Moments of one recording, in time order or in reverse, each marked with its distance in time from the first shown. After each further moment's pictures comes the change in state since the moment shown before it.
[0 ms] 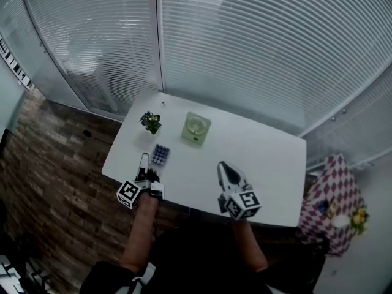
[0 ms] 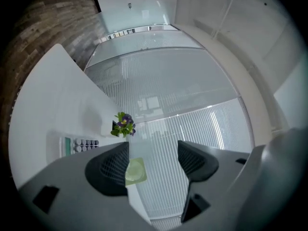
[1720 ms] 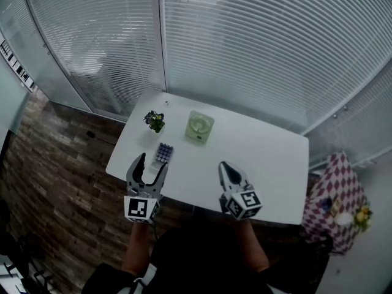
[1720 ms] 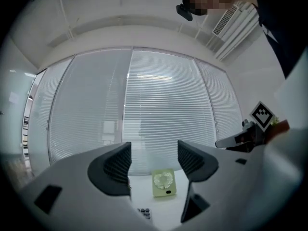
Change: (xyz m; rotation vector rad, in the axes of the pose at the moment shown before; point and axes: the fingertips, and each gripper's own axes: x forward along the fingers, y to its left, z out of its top) left arm -0.038 -0.147 -0.031 1.412 0.154 -0.155; right arm -0.006 0.016 -0.001 0.009 -0.010 0.010
